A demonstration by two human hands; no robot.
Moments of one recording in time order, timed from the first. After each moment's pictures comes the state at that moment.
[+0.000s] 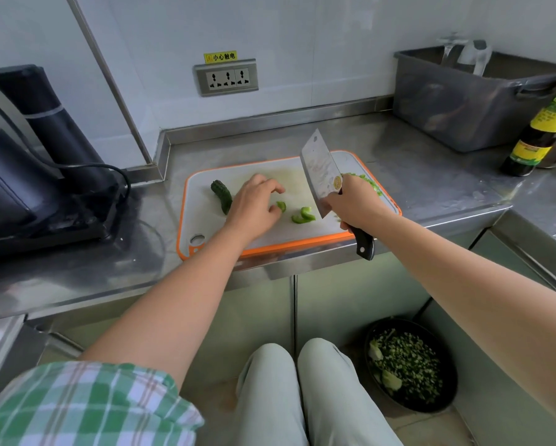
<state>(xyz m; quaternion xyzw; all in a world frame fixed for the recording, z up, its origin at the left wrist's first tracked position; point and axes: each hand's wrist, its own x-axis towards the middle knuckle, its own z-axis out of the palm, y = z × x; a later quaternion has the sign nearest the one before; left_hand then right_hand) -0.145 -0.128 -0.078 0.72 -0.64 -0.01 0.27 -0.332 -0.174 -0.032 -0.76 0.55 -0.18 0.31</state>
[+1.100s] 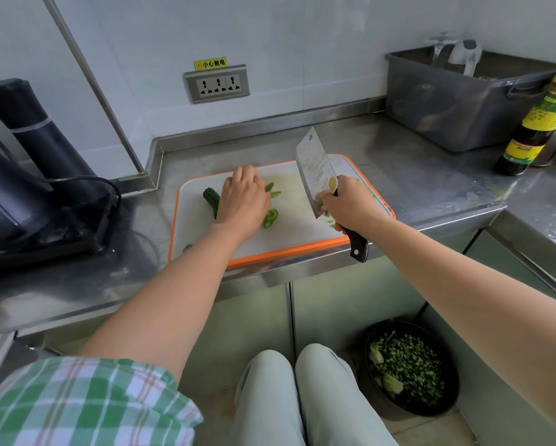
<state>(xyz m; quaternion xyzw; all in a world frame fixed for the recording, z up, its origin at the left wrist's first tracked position) -0.142 -0.147 -0.065 0.74 -0.64 0.18 0.09 -0.336 -0.186 -0.036 -0.74 0.54 -0.21 0.33</state>
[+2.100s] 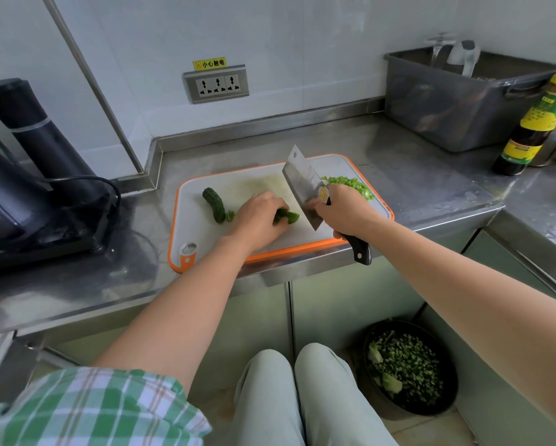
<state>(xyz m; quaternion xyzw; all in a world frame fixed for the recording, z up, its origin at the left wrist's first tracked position) -0.160 -0.136 -0.083 0.70 -0.69 -0.01 0.19 -0.335 -0.183 -0.040 -0.79 0.51 -0.14 0.30</state>
